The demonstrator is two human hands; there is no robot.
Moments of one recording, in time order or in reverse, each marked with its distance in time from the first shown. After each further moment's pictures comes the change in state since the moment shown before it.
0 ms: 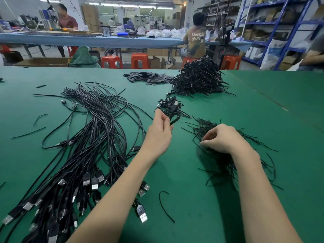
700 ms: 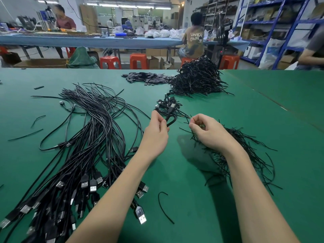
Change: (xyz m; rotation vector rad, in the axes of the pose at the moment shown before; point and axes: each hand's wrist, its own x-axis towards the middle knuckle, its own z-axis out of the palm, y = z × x) left_hand 0.004 -0.007 -0.001 0.031 0.047 -0.034; right_hand -0.004 -0.024 0.009 0.395 0.092 -0.304
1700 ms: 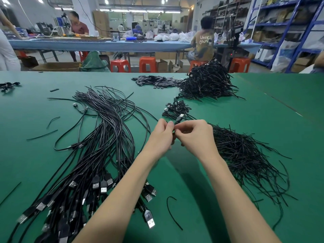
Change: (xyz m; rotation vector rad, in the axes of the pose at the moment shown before) left_hand 0.007 0.002 -0.013 -0.065 -0.049 -0.215; right_hand 0.002 -0.044 0.058 0.161 0.233 -0.079
